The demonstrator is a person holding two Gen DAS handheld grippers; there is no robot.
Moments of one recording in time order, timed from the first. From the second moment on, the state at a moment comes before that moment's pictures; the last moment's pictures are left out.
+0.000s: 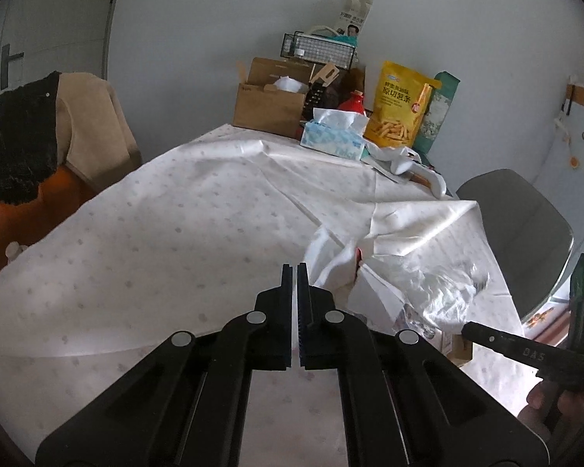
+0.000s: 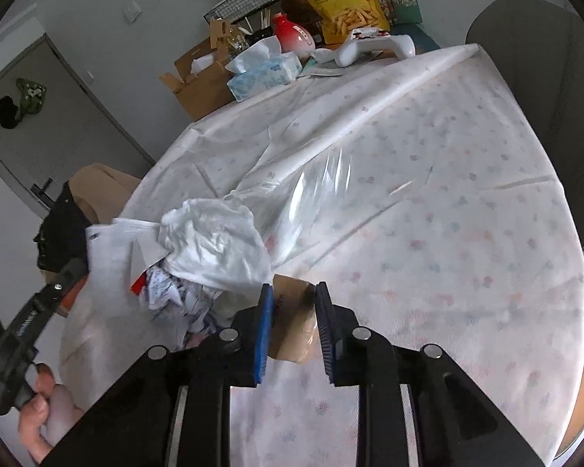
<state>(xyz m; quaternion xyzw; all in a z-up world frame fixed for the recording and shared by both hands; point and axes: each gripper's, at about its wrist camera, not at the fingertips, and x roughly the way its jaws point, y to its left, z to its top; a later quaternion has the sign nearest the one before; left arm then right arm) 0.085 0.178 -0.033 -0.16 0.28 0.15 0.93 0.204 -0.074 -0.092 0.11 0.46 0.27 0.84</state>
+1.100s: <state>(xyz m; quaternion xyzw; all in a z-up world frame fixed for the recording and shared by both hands) 0.134 0.217 -0.103 -0.21 0.38 0.17 0.89 0.197 -0.072 -0.105 0.07 0.47 0.26 0.84</state>
